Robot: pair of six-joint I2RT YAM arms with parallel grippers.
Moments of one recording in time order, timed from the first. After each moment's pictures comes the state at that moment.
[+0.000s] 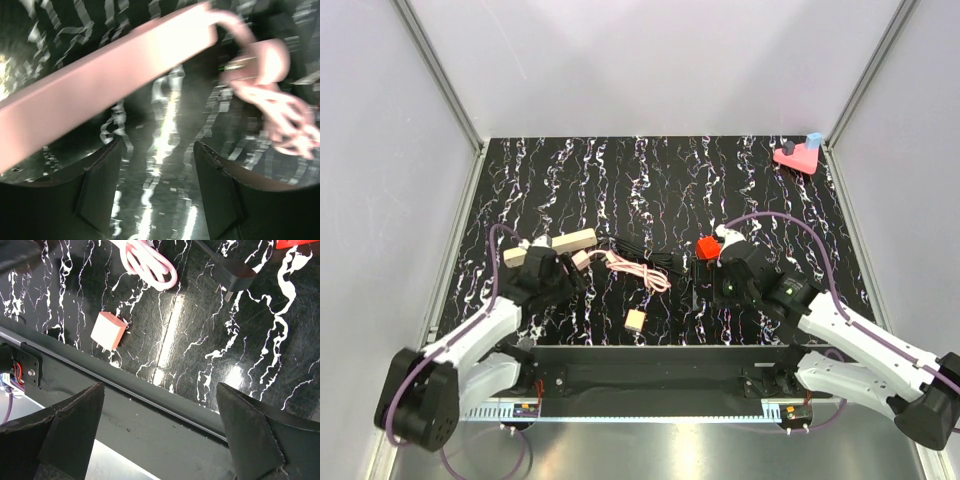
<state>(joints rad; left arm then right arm) -0.35 0.98 0.40 -0.25 0.02 -0.76 0.81 0.92 0.77 -0.65 0.01 0.66</state>
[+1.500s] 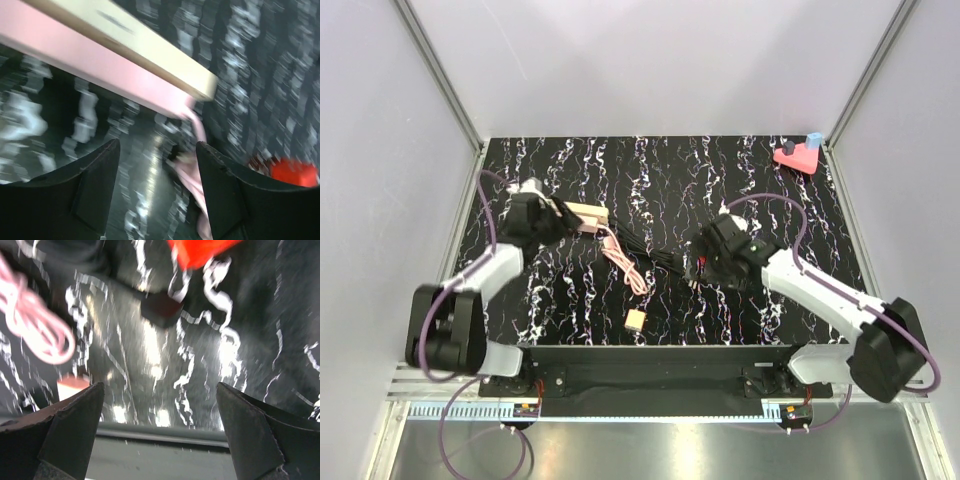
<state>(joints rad) -0.09 1.43 0.78 0.00 0.16 -0.62 0.69 1.27 0.92 -0.72 0.13 0.82</state>
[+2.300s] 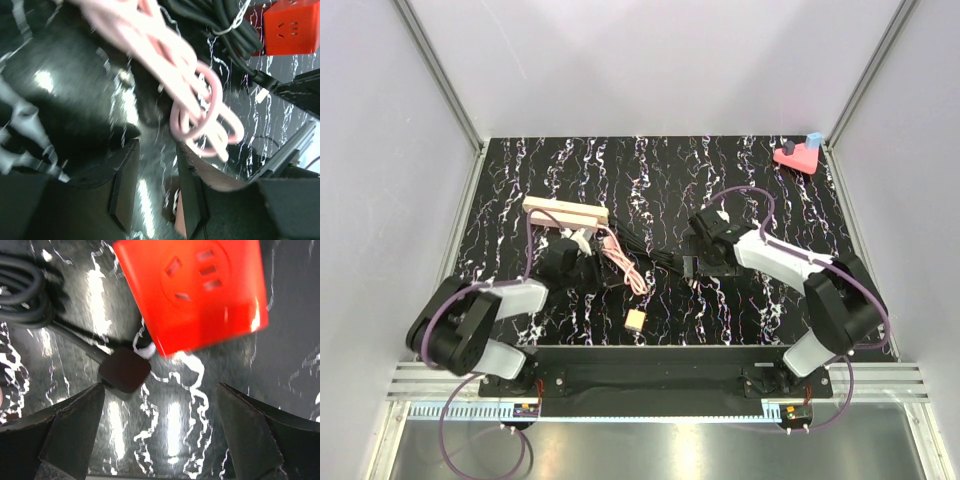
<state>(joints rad) -0.43 1.40 0.39 0.31 0.36 -0.73 0.59 1.58 0.98 -0.61 0.17 0.56</state>
